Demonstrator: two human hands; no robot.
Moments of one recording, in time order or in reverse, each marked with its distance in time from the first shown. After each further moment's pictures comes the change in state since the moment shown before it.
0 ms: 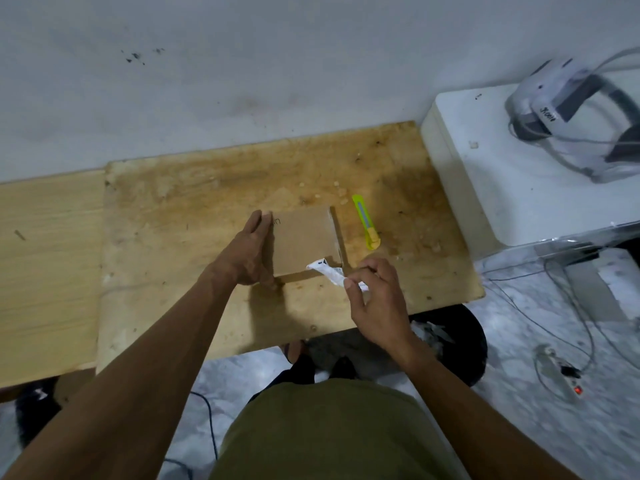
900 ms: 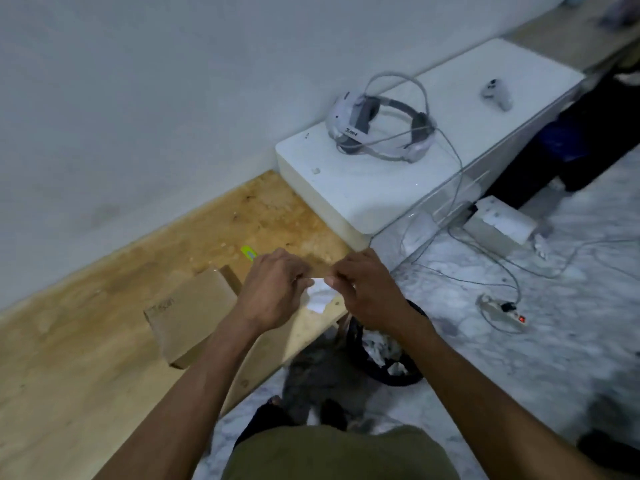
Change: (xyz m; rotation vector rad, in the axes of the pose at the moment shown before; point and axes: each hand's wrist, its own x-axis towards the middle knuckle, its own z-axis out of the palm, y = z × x) left_hand -0.058 0.245 0.007 0.053 0.291 0.821; right_hand -0.034 0.030 -0.157 -0.147 0.148 0.079
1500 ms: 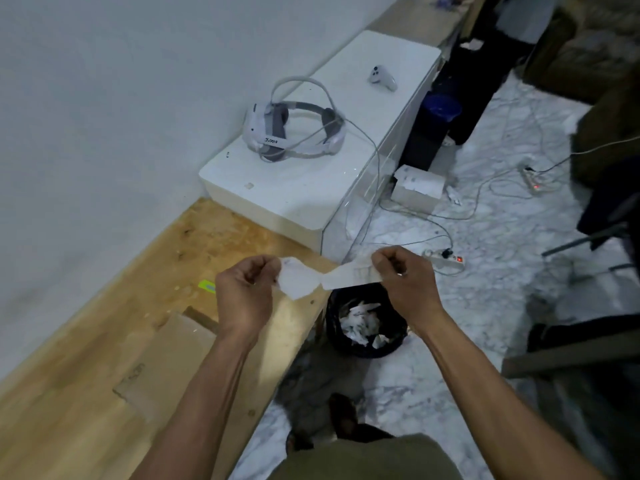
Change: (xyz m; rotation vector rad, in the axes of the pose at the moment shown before) left_hand 0.011 0.011 -0.008 -0.854 0.193 -0.433; right_hand -0.070 -0.006 -0.030 0.445 0.641 0.699
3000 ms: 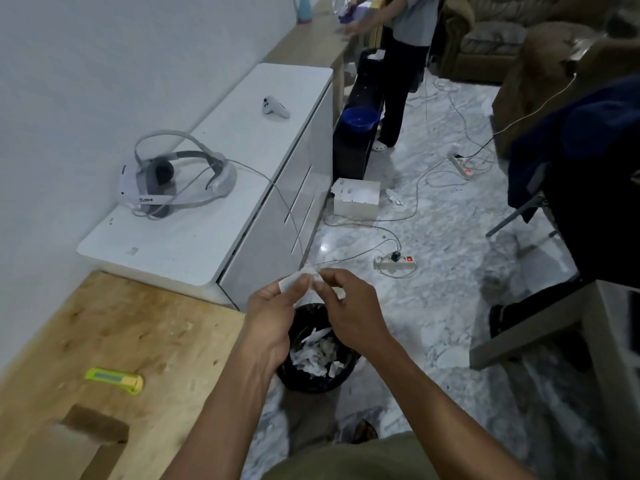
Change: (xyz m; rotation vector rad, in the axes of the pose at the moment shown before) left_hand -0.075 0.082 0.250 -0.331 -0.405 -0.418; right_hand 0.040 0.062 -0.134 0.020 0.025 -0.081
